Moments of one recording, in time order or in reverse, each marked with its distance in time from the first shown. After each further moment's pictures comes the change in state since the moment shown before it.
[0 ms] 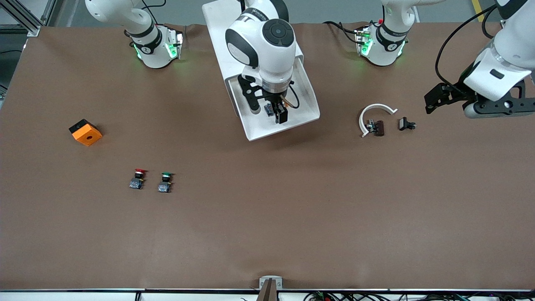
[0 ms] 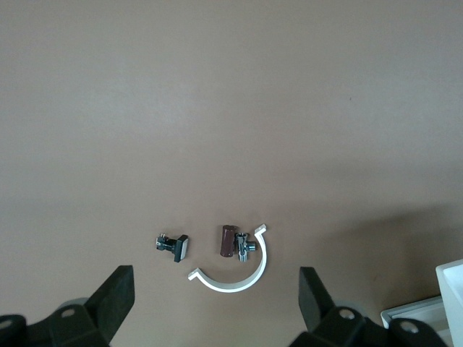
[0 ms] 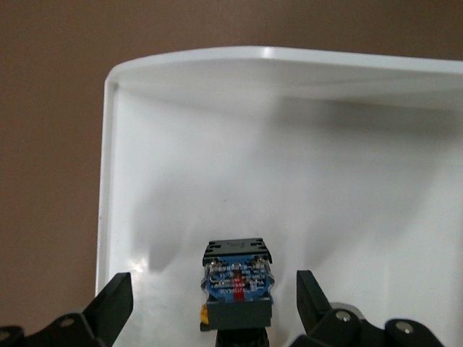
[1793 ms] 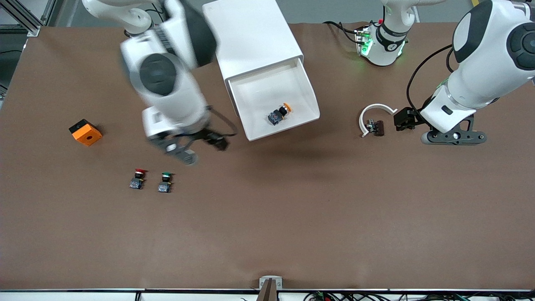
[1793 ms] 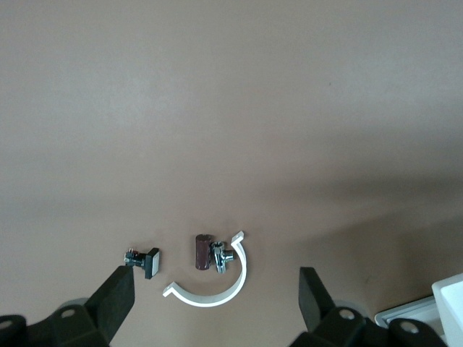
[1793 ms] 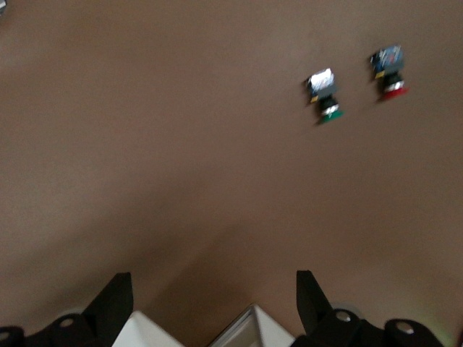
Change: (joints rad) left arm -0.019 0.111 -0.052 -0.016 -0.001 0.087 -0.017; right arm -0.452 -0.054 -0.027 0.238 0.062 -0.335 -1.225
